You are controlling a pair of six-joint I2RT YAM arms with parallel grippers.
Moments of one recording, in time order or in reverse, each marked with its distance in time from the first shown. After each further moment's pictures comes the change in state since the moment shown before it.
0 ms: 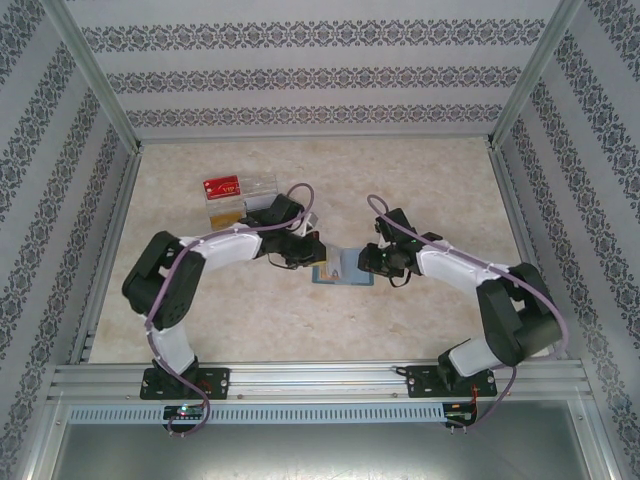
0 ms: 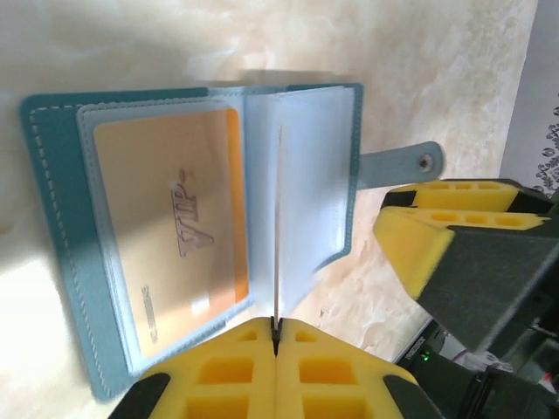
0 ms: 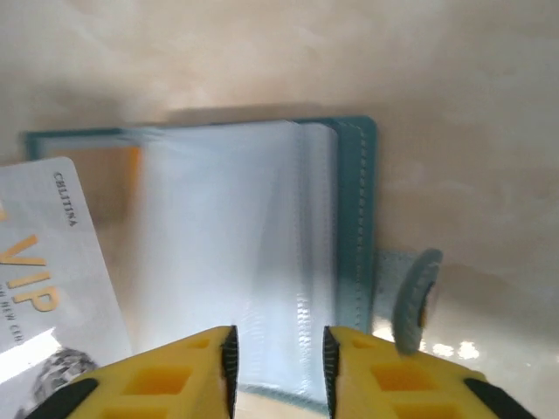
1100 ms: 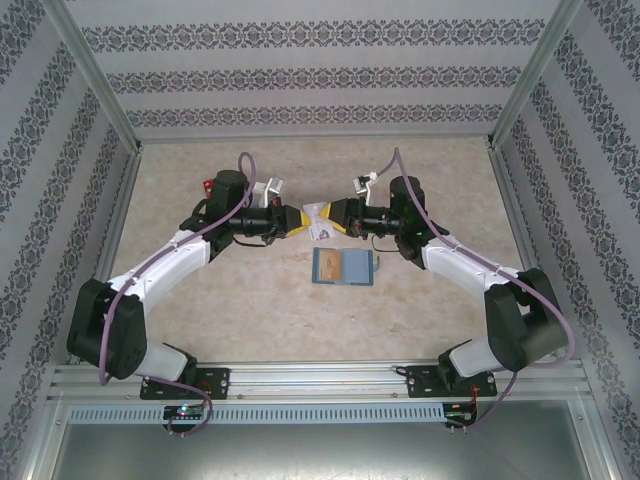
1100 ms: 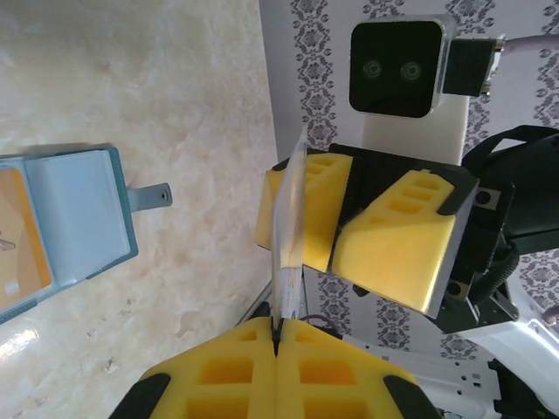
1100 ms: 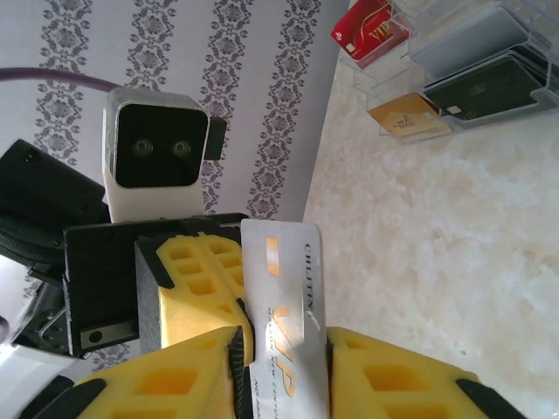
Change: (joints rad) left arm 0.187 -0.355 -0.114 0.220 0.304 -0.203; right arm -0.027 -0.009 0.065 0.719 -0.654 0.468
